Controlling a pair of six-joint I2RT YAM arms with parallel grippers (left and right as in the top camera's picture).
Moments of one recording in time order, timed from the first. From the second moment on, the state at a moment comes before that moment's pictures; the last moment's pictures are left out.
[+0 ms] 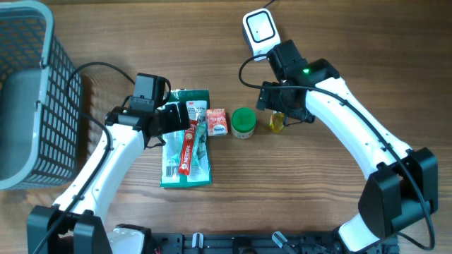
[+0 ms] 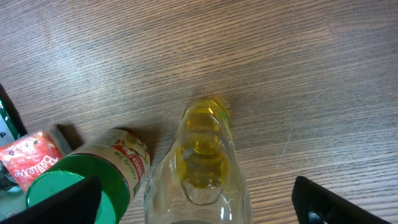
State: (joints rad) left arm -0.20 1.45 0.93 -0.65 -0.02 -0.37; right arm 0.43 1.76 1.41 -1.02 0.07 0.68
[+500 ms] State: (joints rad) left arm -0.20 1.45 0.93 -0.65 -0.02 -0.37; right arm 0.43 1.76 1.38 -0.98 0.07 0.68
